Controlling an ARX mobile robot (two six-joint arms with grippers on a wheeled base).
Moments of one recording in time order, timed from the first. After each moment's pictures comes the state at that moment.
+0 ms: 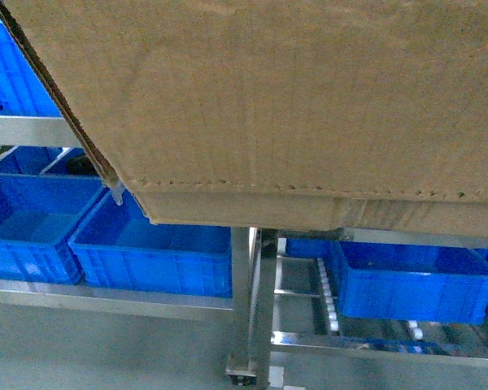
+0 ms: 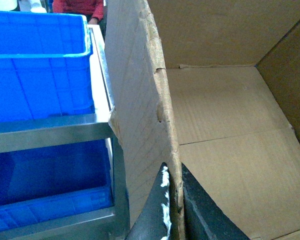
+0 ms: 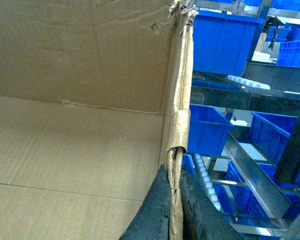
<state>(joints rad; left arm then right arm) -0.40 1.17 0.87 0.12 -0.01 -0.12 0.18 1.12 0.77 0.35 0.17 -0.05</state>
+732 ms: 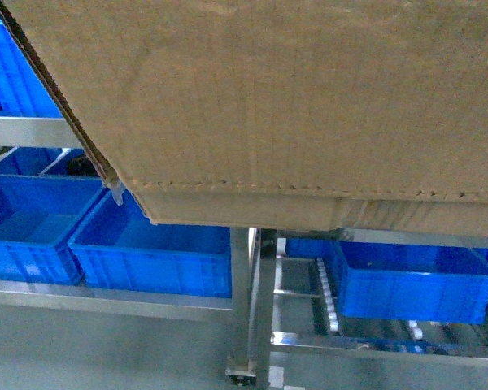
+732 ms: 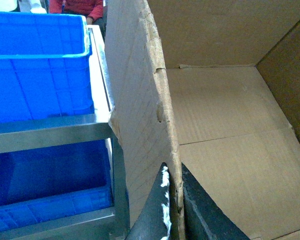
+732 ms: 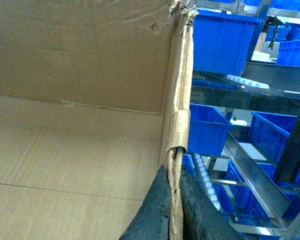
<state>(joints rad) -0.40 1.17 0.87 0.12 -0.01 -0.12 0.18 1.12 0.77 0.35 0.17 -0.05</state>
